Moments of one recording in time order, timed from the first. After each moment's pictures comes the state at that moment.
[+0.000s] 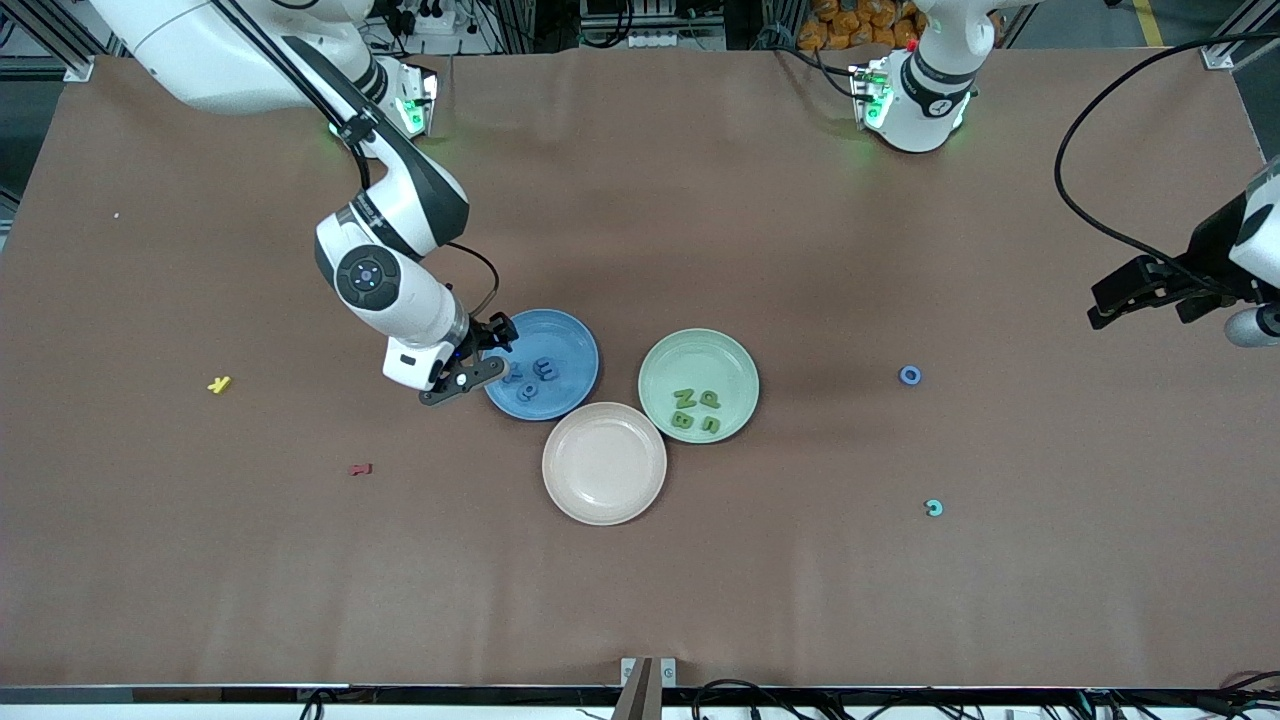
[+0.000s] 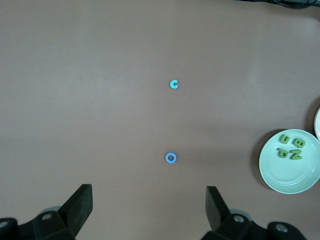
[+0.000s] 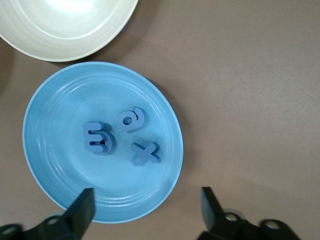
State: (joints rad) left arm 0.14 0.09 -0.20 -1.52 0.00 1.68 -0.14; right arm -0.19 0.46 0.66 -2.00 -0.22 2.32 0.18
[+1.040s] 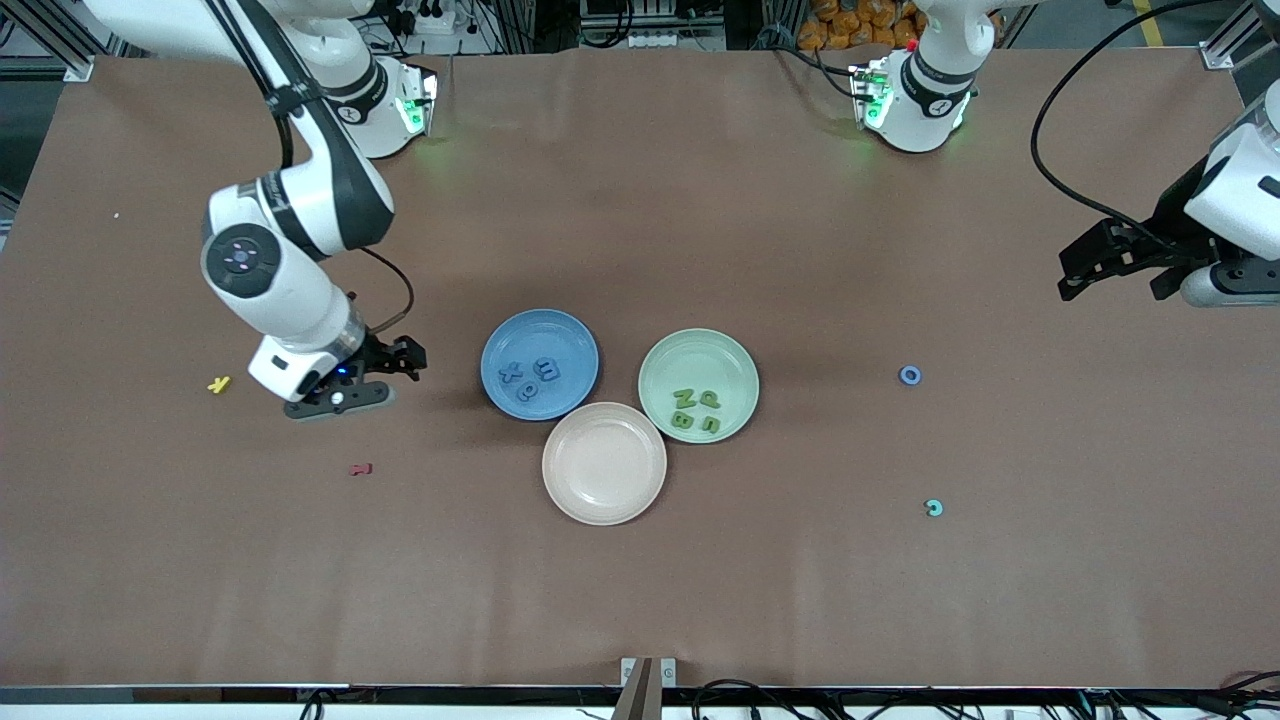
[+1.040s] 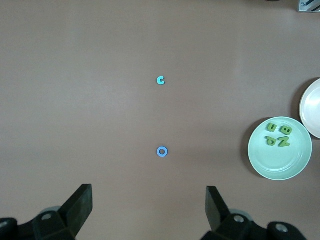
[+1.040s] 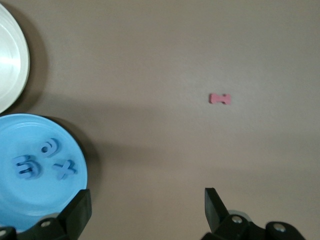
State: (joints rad) left arm 0.12 0.03 -0.25 -1.53 0.00 1.66 -0.14; right arm -0.03 0.25 0.31 -1.97 -0.13 2.22 0.16
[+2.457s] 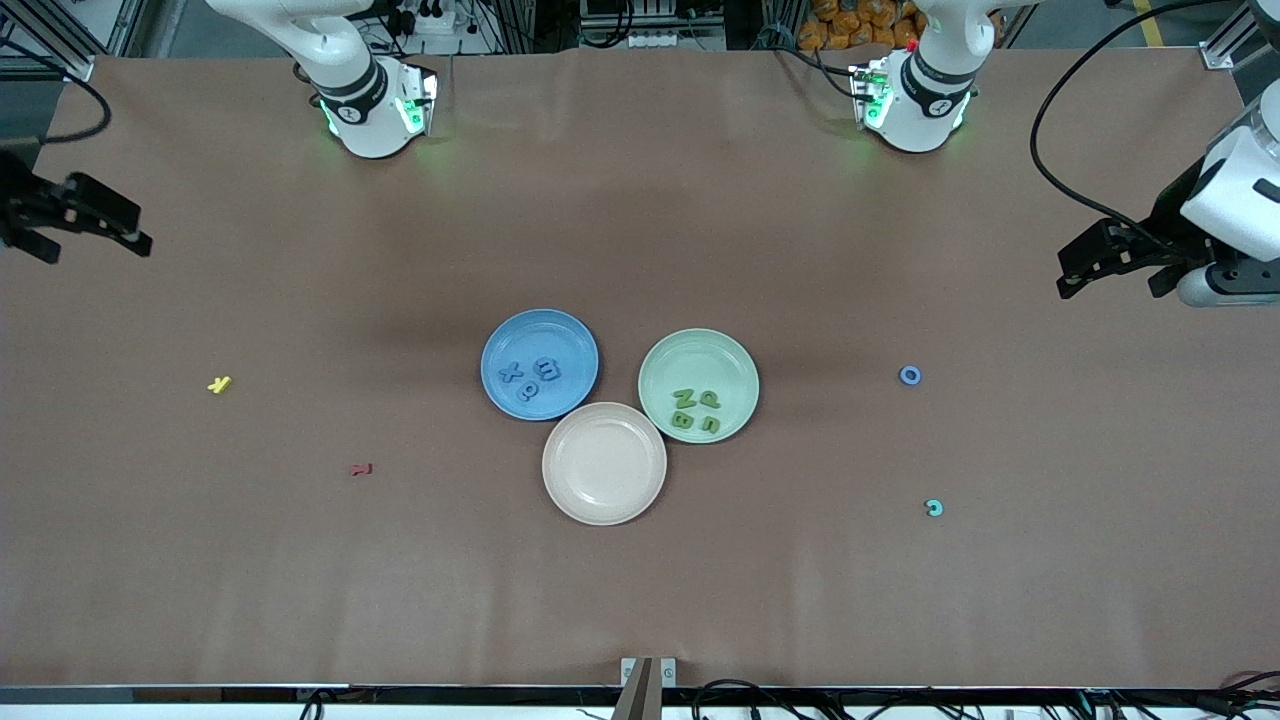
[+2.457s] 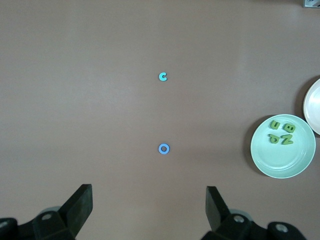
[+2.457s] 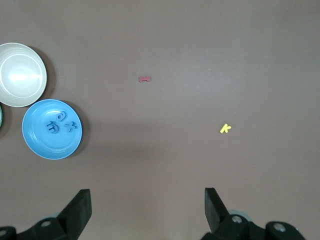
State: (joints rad) left arm 0.13 0.02 -0.25 -1.56 0.00 1.66 -0.14; right arm 0.04 -0.02 -0.07 -1.51 0.03 1.49 -0.07
